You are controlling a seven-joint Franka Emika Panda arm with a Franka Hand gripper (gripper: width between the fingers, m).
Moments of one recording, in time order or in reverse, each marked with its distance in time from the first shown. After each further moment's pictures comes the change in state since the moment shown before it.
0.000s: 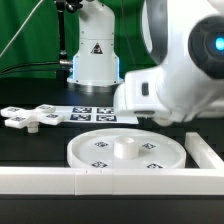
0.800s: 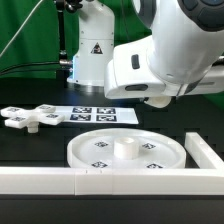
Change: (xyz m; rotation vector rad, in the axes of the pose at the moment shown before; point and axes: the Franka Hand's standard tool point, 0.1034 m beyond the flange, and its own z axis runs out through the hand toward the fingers) arm -0.002 0.011 -0.048 0.018 0.167 -0.047
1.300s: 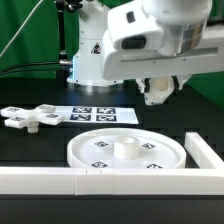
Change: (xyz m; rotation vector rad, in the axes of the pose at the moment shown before) arm -0.005 0.006 -0.039 -0.010 0.341 -0.032
